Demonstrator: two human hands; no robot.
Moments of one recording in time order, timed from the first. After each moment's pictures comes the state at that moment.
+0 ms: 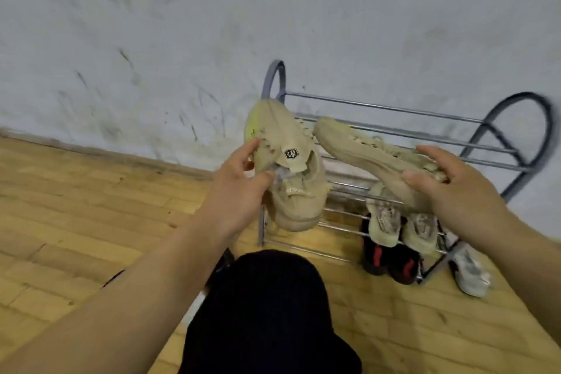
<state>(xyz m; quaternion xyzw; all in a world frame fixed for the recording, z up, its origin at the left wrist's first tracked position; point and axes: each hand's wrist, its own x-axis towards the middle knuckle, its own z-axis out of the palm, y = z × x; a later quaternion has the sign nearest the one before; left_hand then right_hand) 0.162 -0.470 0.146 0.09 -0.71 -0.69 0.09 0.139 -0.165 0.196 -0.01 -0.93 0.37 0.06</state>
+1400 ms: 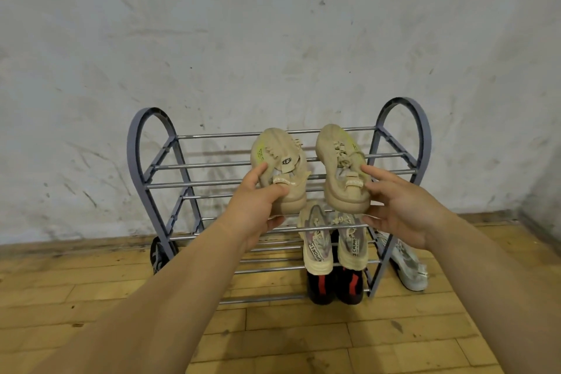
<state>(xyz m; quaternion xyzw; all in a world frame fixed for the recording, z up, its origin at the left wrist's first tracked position) 0.017 -0.288 0.150 0.05 -0.63 -0.76 -0.11 0.052 -0.037 0.158 -0.14 -0.65 0.74 -0.05</state>
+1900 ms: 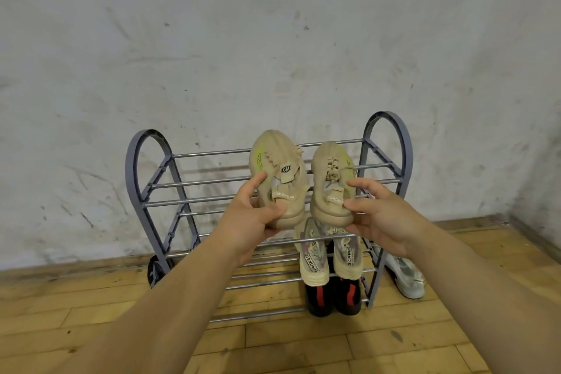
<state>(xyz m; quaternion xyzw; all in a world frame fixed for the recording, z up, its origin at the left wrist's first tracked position) 0.036 -0.291 0.161 -0.01 -0.63 -0.77 -0.11 0.067 -0.048 0.166 -0.09 -0.64 0.76 -0.05</state>
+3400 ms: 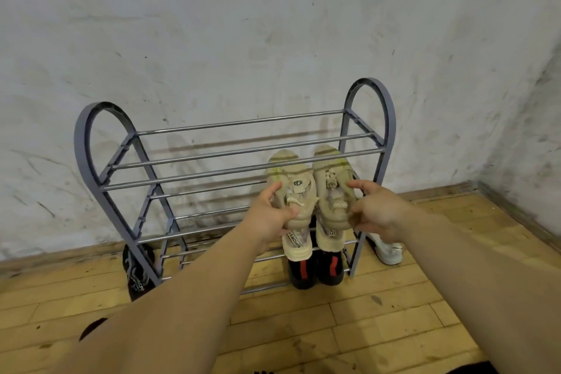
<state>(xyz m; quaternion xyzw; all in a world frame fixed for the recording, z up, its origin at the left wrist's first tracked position) -0.009 -0.235 0.064 0.00 -0.67 -0.71 -0.22 0.043 -0.007 0.096 -0.25 -0.72 0.64 -0.07</state>
